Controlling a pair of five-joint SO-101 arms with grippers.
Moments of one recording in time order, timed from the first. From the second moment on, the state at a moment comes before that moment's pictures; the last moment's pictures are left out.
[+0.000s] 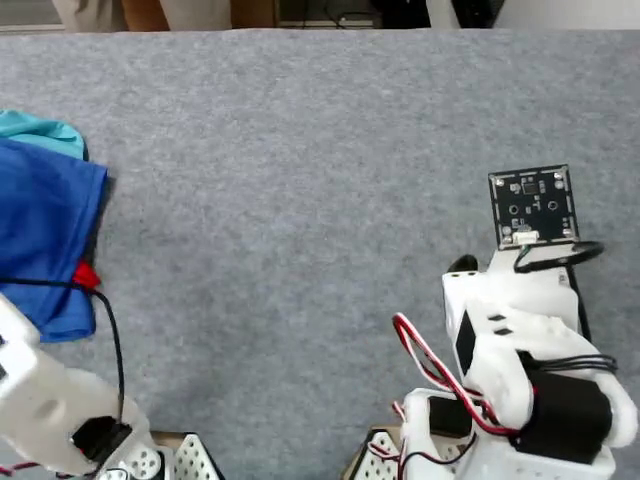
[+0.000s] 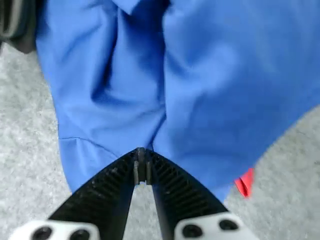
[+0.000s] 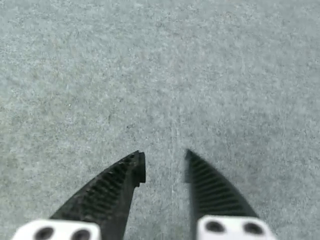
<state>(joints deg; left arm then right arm) -53.8 18.1 -26.3 90.1 -17.5 7.2 -60.4 15.8 100.8 5.6</state>
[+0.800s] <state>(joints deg) -59.2 45.8 -49.2 91.0 -10.9 7.2 -60.4 17.5 100.8 5.6</state>
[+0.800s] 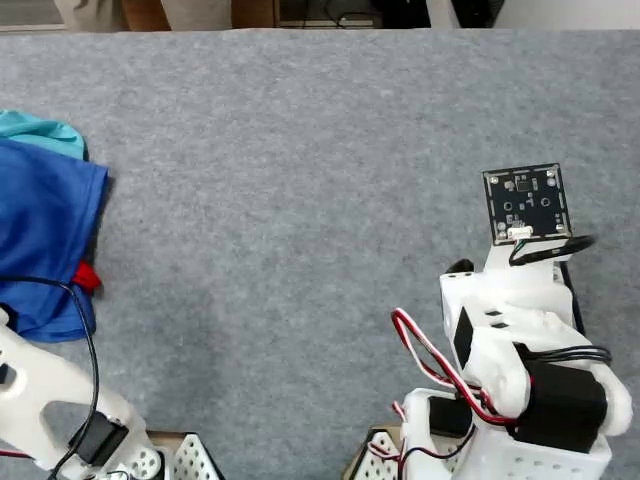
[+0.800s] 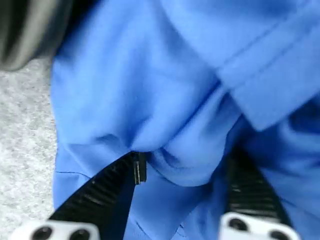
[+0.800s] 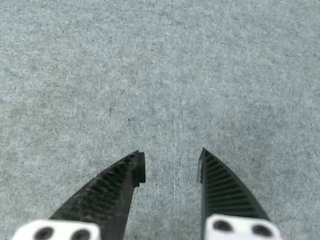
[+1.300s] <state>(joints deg) -54.1 39.9 -56.1 100.2 -6.5 7.2 -60.4 17.5 100.8 5.6</state>
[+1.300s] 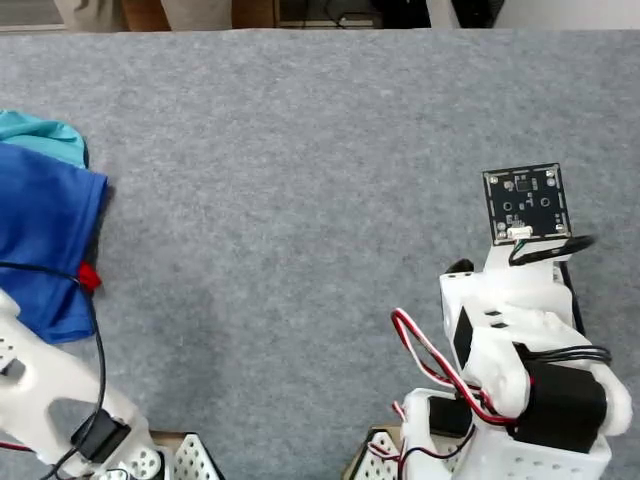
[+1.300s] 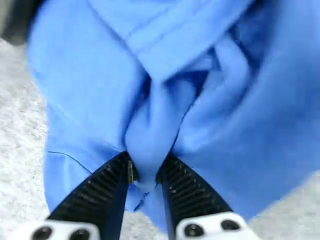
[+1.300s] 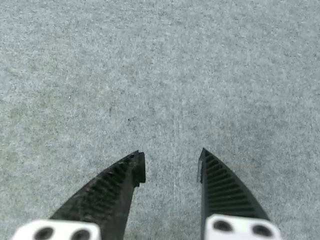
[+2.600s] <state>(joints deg) -44.4 -26.5 -18.6 70.9 11.0 7.2 -84.5 30.7 100.8 5.6</state>
